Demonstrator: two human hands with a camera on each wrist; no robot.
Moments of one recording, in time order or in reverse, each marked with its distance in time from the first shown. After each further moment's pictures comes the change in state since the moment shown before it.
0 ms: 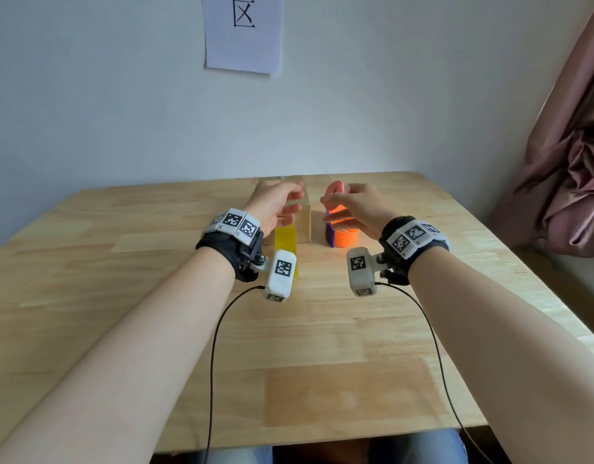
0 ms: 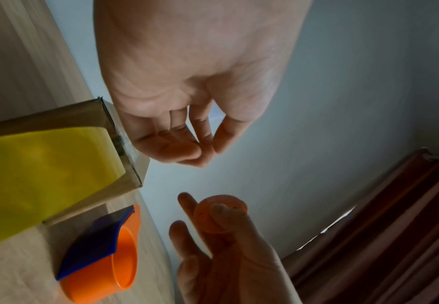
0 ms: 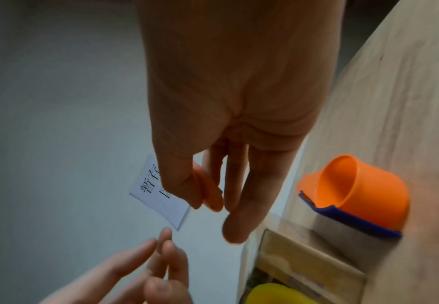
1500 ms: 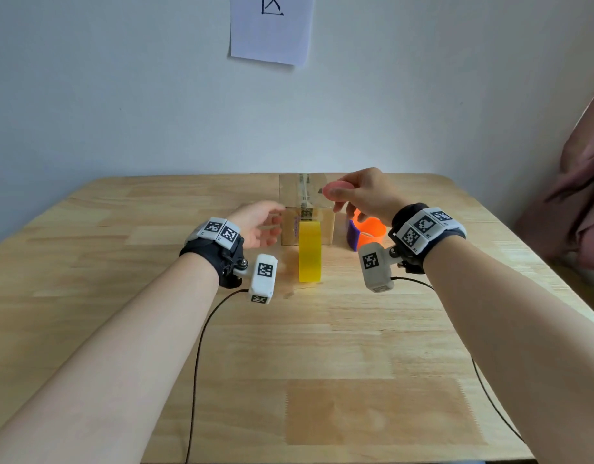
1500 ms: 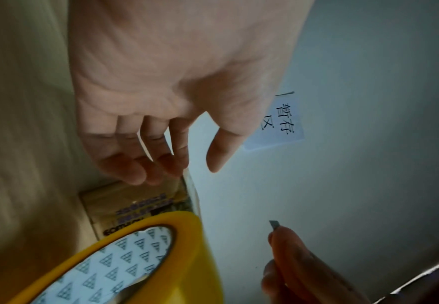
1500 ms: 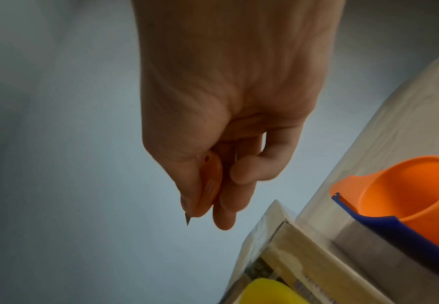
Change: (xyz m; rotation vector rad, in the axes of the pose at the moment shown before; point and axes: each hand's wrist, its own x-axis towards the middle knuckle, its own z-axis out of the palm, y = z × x) left_hand 0.031 -0.031 -0.084 0.079 -0.015 -0.265; right_hand 0.035 -0.018 0.025 -0.392 -0.081 -0.241
